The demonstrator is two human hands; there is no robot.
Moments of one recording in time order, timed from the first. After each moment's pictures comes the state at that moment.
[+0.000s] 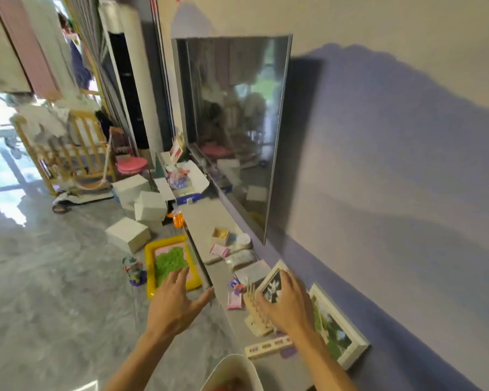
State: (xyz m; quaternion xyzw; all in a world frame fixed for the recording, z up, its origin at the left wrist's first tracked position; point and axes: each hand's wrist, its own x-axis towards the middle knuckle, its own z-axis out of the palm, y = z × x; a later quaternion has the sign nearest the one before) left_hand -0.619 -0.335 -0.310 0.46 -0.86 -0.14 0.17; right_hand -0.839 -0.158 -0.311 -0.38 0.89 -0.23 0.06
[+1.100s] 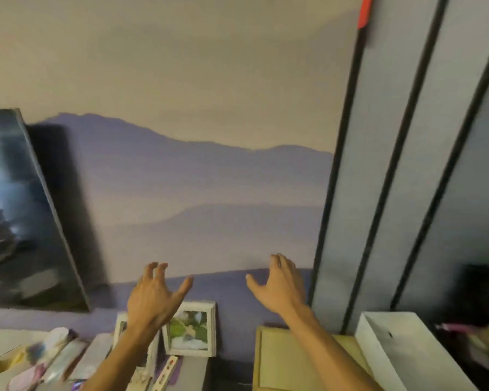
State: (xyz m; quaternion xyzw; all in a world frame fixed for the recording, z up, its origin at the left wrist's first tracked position) left_hand -0.723 -0.171 -0.196 0.02 -0.96 -0.21 0.17; right_hand -0.698 0.120 -0.175 0.06 0.97 -0.17 -0.14
